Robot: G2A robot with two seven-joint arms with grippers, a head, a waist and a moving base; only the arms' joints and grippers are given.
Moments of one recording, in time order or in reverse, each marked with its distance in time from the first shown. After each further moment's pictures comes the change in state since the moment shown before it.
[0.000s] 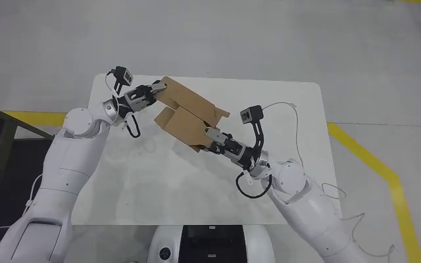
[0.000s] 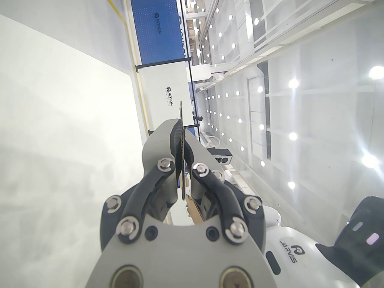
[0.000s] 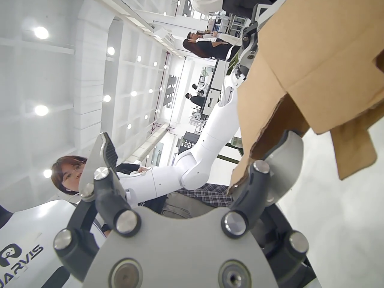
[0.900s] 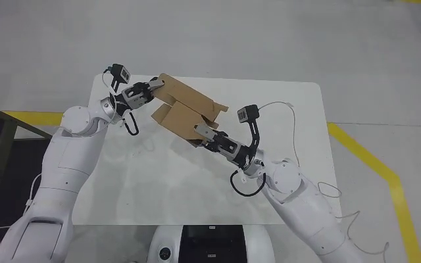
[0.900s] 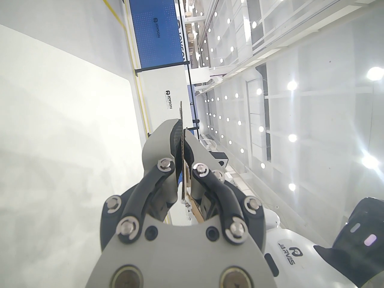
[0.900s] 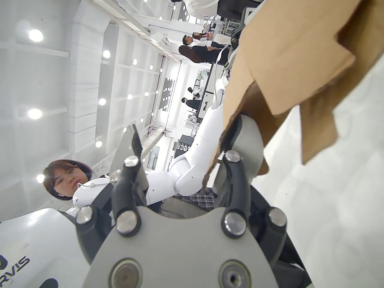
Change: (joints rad) left arm -0.009 -0.012 -0.028 0.012 0.013 0.009 -0.006; right arm 0.013 -0.022 -0.014 0.019 -0.048 0.017 -0.044
